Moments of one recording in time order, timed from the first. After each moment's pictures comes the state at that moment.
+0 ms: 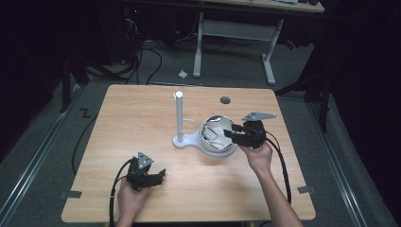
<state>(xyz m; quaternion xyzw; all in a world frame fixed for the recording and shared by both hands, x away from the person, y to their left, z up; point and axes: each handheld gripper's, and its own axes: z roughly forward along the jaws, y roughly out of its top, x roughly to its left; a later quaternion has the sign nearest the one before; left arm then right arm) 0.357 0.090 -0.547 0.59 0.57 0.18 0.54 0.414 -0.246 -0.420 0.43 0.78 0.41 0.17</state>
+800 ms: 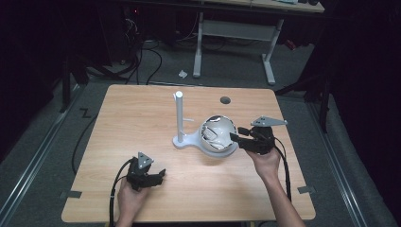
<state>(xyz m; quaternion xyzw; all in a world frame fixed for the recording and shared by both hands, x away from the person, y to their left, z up) 0.357 0.090 -0.547 0.59 0.57 0.18 0.54 0.387 -0.261 -0.412 0.43 0.77 0.43 0.18</state>
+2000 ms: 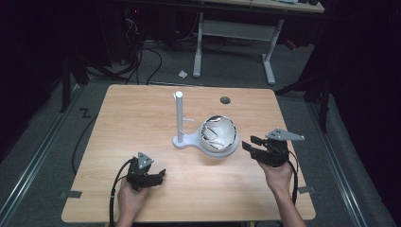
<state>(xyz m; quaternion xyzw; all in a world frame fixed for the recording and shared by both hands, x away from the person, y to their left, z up) 0.357 0.090 -0.547 0.59 0.57 0.18 0.54 0.348 -0.291 -0.419 0.45 0.75 0.44 0.21</state>
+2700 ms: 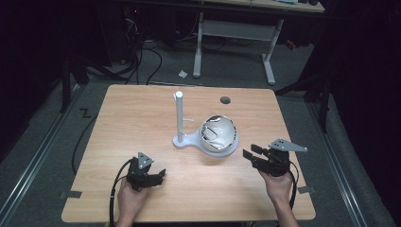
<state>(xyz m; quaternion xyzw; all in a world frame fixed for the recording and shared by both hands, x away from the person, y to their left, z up) 0.357 0.090 -0.547 0.59 0.57 0.18 0.54 0.329 -0.296 -0.441 0.47 0.73 0.46 0.19</state>
